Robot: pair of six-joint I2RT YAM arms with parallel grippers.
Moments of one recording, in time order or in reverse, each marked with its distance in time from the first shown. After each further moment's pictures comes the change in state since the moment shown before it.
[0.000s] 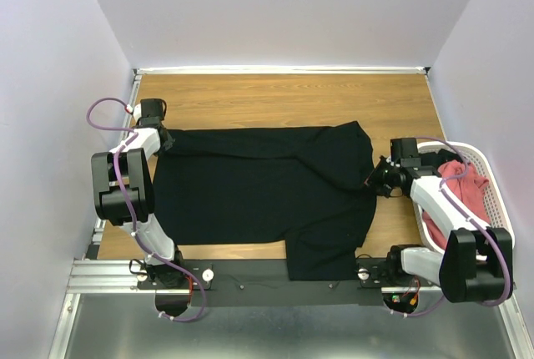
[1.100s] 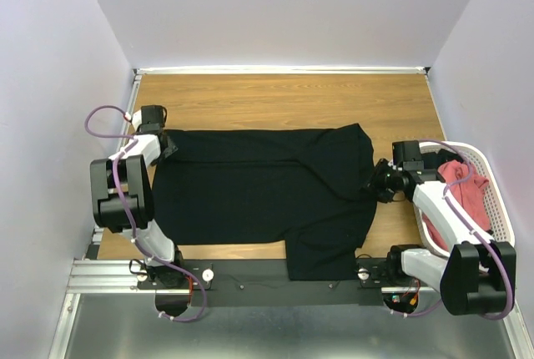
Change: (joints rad) left arm -0.002 -0.036 -0.069 -0.008 -0.035 -0.024; right arm 0.000 -0.075 -0.003 -0.091 0.003 -0.002
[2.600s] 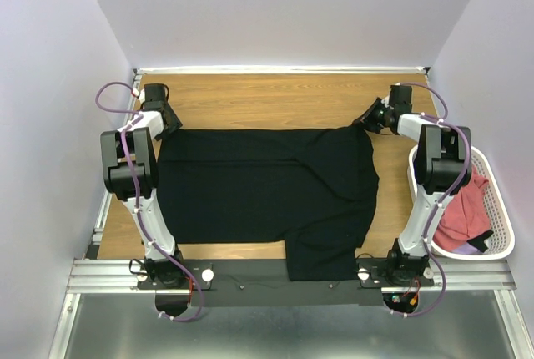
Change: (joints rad) left arm -0.001 0.286 0.335 0.039 0.115 0.042; right arm -0.106 0.924 0.666 0.547 -0.190 -0.042
